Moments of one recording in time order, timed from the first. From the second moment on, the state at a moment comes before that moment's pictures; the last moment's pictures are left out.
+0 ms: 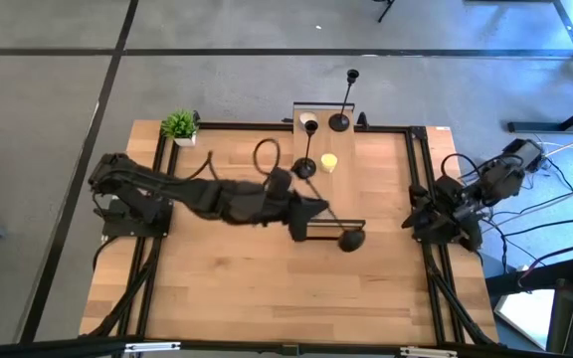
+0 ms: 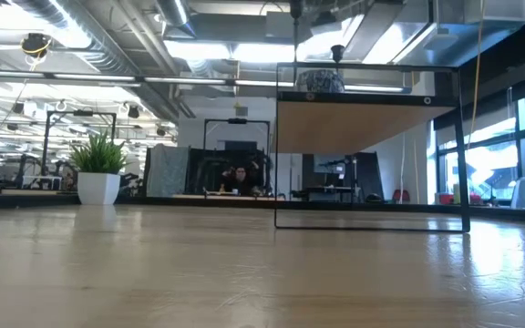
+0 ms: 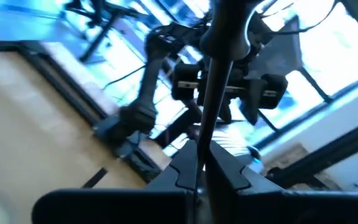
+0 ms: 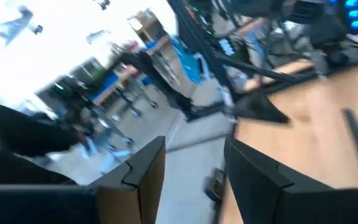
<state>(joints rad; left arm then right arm) -0.26 1.62 1.55 -0.05 -0.46 -0.85 0.69 0.50 0.82 -0.37 0.20 0.64</state>
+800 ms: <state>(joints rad) -0.11 1.89 1.79 0.00 -0.03 -0.78 0.32 0.71 0.82 -0.17 -0.38 0.79</state>
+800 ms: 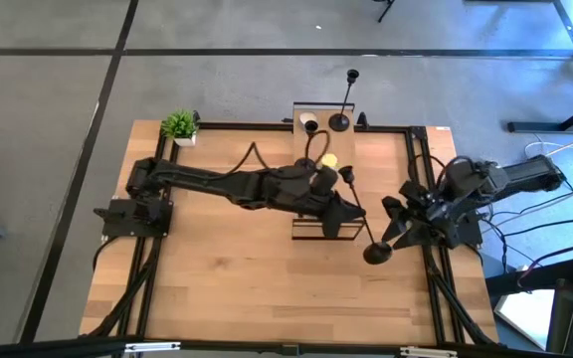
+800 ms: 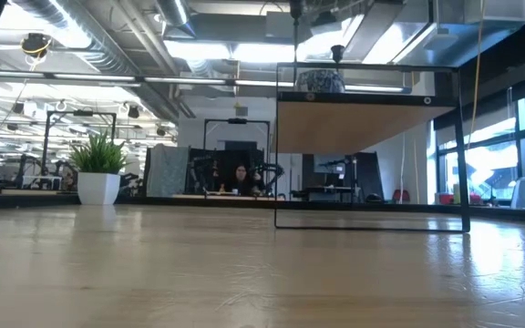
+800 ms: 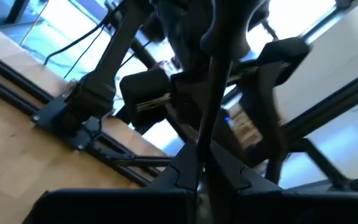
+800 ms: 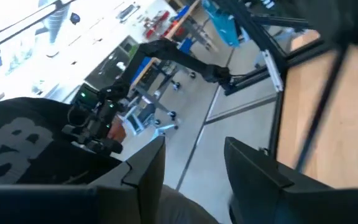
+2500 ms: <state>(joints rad) -0.08 1.96 1.92 0.01 0.14 -0.78 0.19 0.73 0.82 -0.17 -0.46 0.76</state>
